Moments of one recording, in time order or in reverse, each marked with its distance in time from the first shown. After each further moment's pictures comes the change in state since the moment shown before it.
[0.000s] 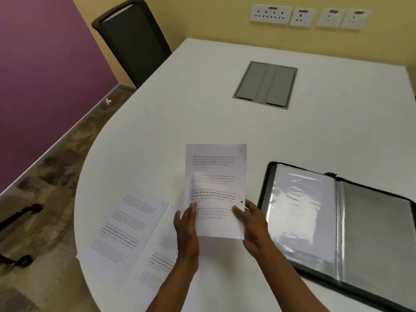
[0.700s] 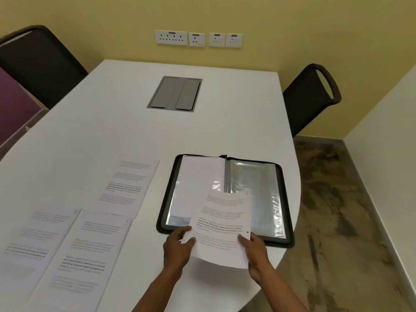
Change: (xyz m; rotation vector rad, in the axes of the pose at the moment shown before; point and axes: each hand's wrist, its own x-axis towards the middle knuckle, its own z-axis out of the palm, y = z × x) left_hand -0.177 -0.116 0.164 0.360 -0.304 0.047; right_hand -0.145 -0.005 -0.338 -0.080 0.312 -0.001
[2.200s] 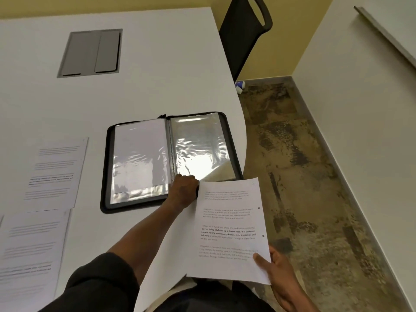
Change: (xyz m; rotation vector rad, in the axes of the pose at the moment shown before) left_hand 0.050 0.012 0.189 1.476 -0.407 0.982; right_hand -0.124 0.091 -0.190 0.092 0.221 0.105
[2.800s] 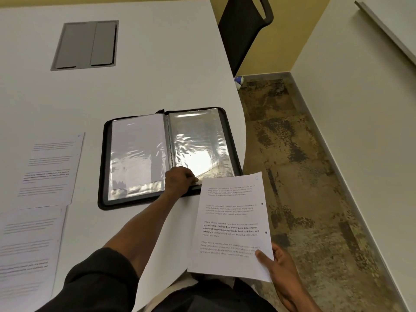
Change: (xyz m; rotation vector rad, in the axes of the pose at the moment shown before) left_hand 0.008 -0.015 0.003 -0.660 0.066 -0.411; right_hand -0.007 0.001 0.000 -0.049 0.036 -0.053
